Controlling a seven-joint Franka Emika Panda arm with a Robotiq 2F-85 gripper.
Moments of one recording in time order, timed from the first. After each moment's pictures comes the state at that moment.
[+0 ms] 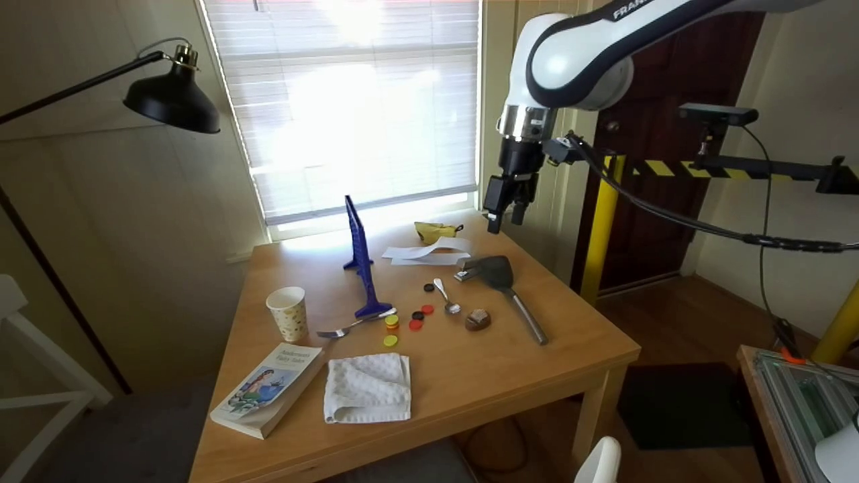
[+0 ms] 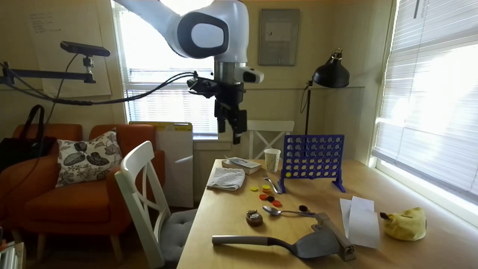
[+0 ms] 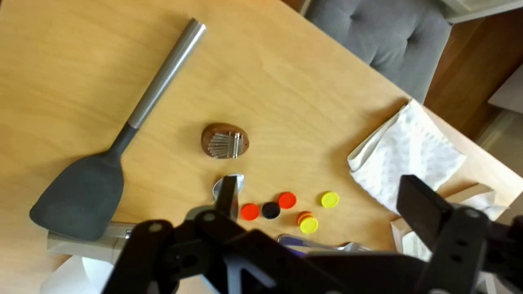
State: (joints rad) arm -0.05 0.05 -0.17 -2.03 0.20 2.16 -0.06
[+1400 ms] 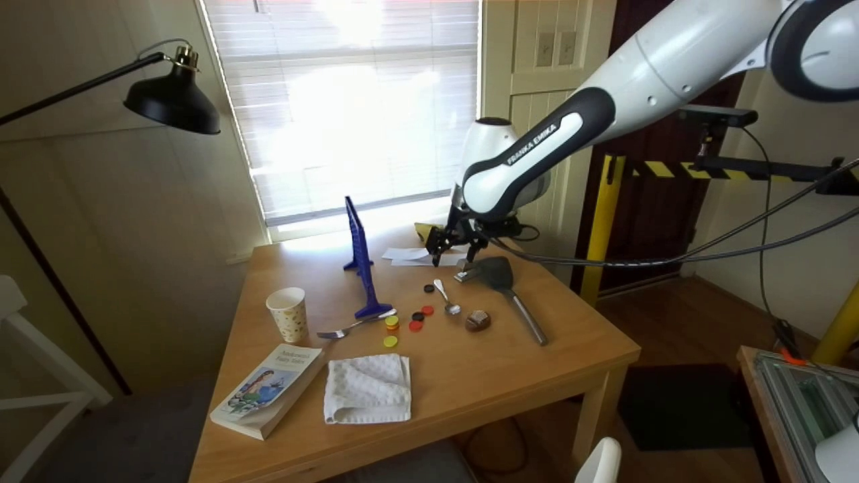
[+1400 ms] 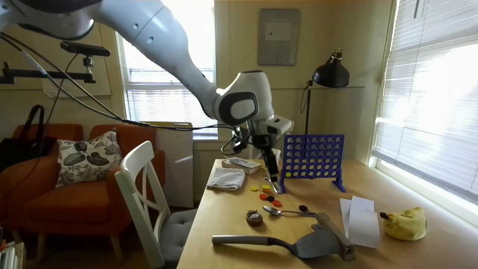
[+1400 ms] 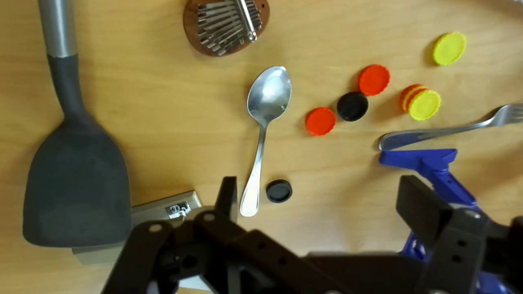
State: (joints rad) arm -0.04 0.55 -0.19 -1.77 0.16 2.61 0.43
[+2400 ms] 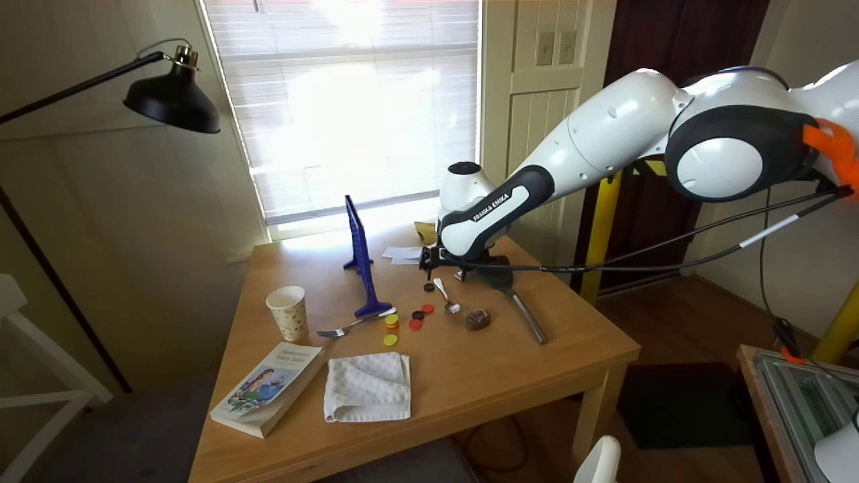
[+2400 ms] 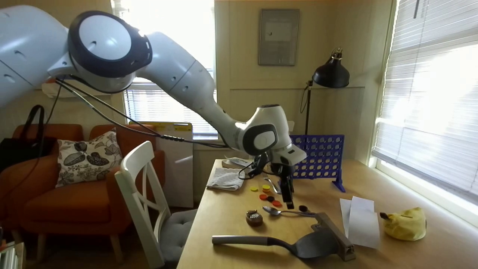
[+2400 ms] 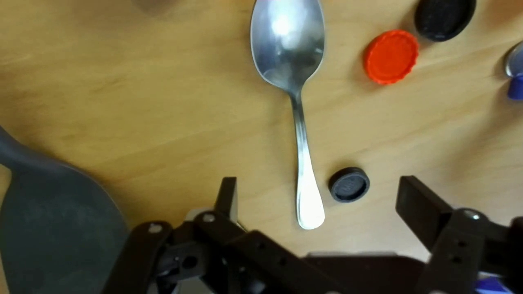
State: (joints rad) arm -0.02 0.91 -0.29 -1.43 0.16 2.58 0.78
